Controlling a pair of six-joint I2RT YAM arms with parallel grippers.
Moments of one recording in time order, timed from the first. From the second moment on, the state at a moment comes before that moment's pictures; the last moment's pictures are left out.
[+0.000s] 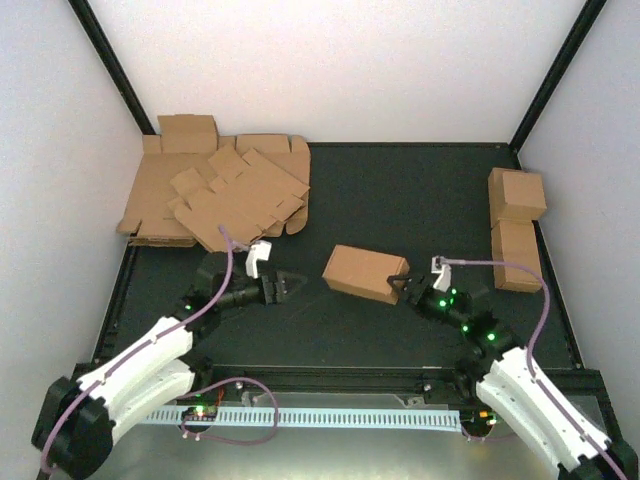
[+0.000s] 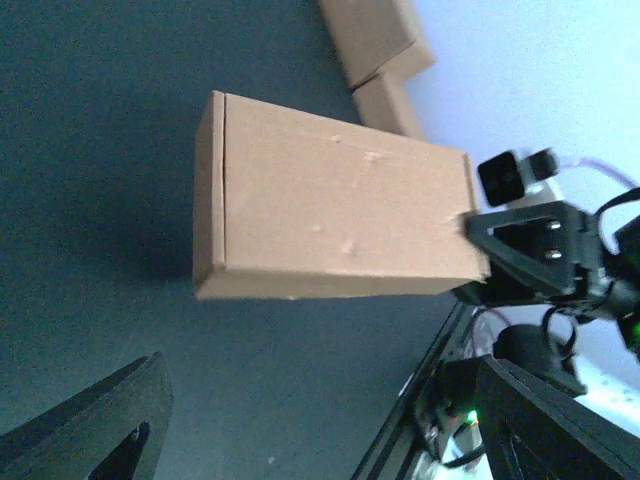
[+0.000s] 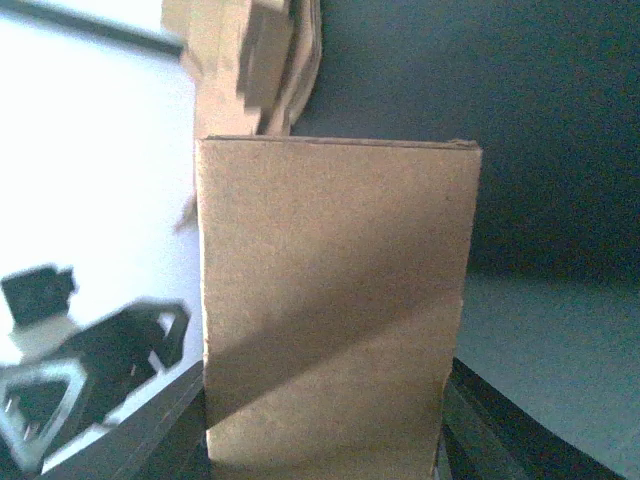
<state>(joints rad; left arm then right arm) -0.50 0.87 0.31 0.12 0.61 -0.75 0.45 0.56 0.24 -0.16 -0.45 1.06</state>
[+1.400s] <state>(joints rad) -0.50 0.83 0.34 0.08 0.74 -0.71 -0.37 0.63 0.65 -0.57 0.09 1.08</state>
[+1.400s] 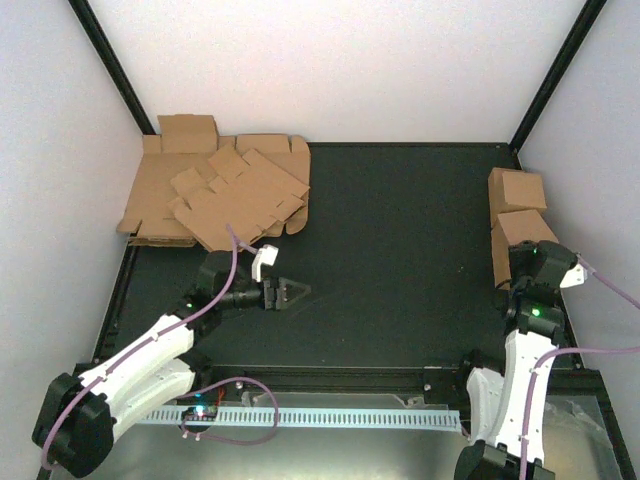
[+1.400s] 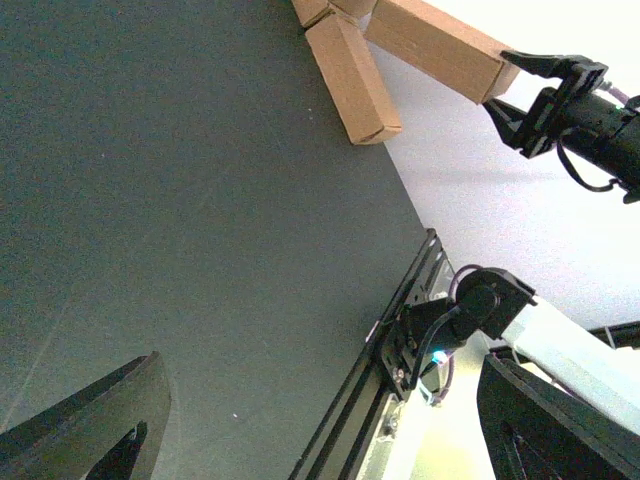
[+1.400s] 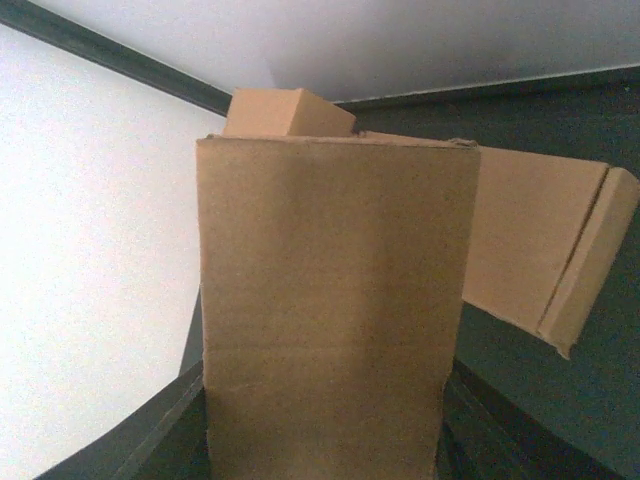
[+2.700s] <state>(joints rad) -0.50 0.89 0.34 0.11 0.76 -0.71 -0.55 0.82 0.40 -0.03 -0.11 1.16</state>
